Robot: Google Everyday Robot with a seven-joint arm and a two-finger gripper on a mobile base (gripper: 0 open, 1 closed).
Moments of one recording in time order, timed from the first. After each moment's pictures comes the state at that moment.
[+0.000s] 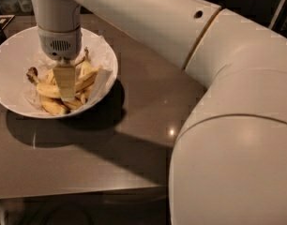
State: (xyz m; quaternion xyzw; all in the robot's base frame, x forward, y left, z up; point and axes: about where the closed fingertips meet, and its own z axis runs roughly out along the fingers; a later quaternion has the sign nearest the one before) arm 0.536 0.178 0.900 -0.79 0.61 0.05 0.07
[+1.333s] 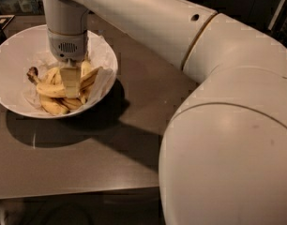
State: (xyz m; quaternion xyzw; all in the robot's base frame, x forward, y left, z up) arm 0.551 0.170 0.882 -0.77 0.63 0.07 0.06
